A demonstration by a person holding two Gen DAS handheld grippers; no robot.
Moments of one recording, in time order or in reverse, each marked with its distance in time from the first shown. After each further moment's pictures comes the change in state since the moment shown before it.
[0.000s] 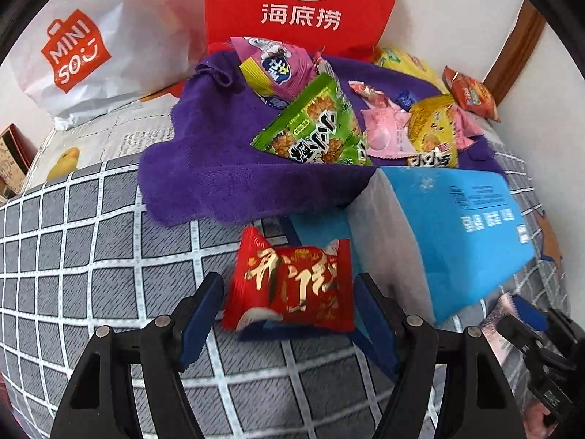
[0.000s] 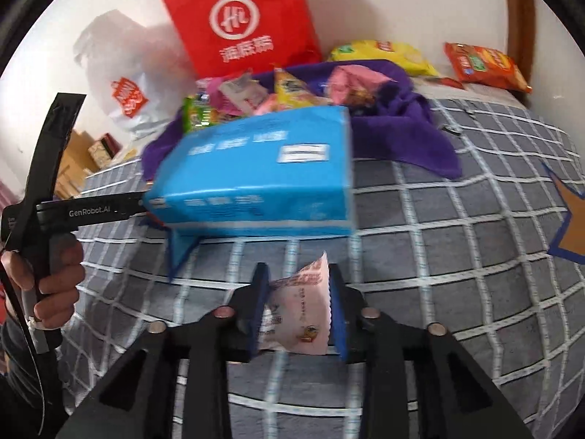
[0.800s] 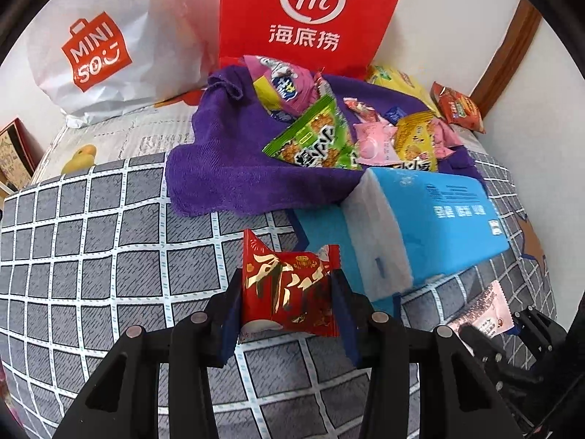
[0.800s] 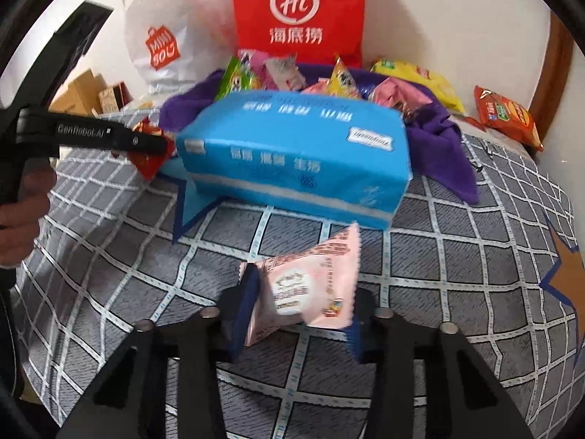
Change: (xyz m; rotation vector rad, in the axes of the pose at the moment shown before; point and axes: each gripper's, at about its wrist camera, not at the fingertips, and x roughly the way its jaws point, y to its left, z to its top) left arm -0.036 0.017 -0.015 -0.017 -0.048 -0.064; right arm 0.000 0.037 -0.024 -0.234 -0.035 -0.060
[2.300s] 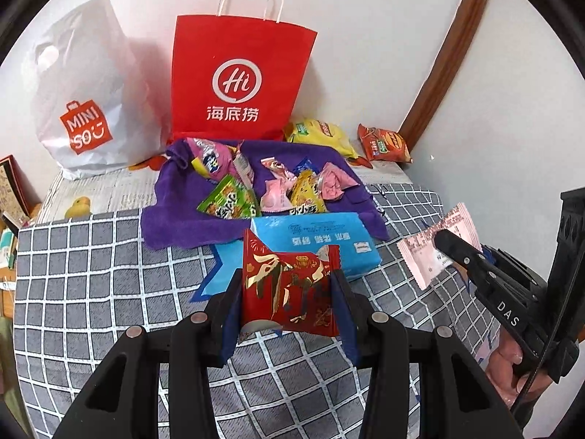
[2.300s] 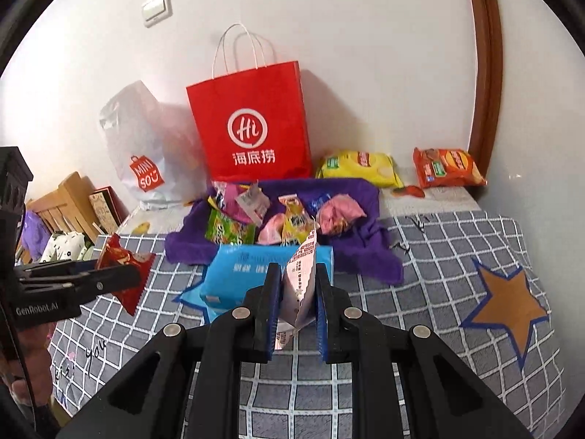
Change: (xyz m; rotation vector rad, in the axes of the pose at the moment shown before) left arm -0.118 -0.059 -0.004 0.046 -0.154 -0.142; right arm -0.121 -0.025 0.067 0.189 -0.247 -0.064
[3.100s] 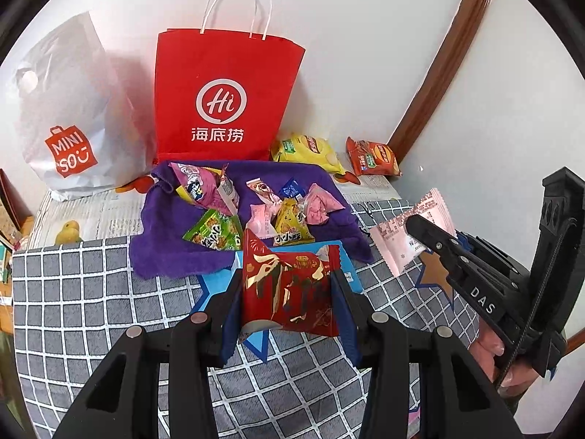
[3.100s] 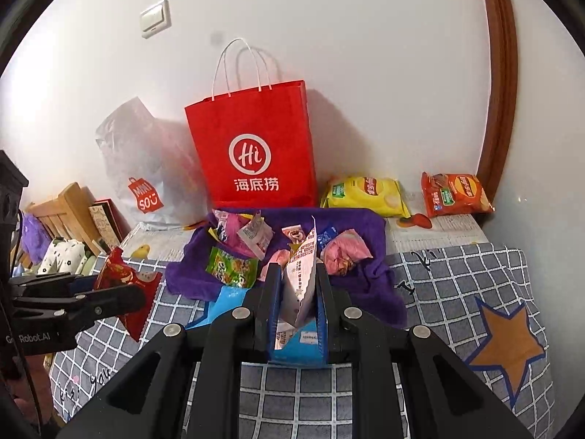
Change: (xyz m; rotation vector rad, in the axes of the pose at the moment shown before) left arm -0.002 -0.007 0.034 0.002 -0.003 -0.041; right arm 0.017 0.003 0.049 -0.014 -0.020 0.007
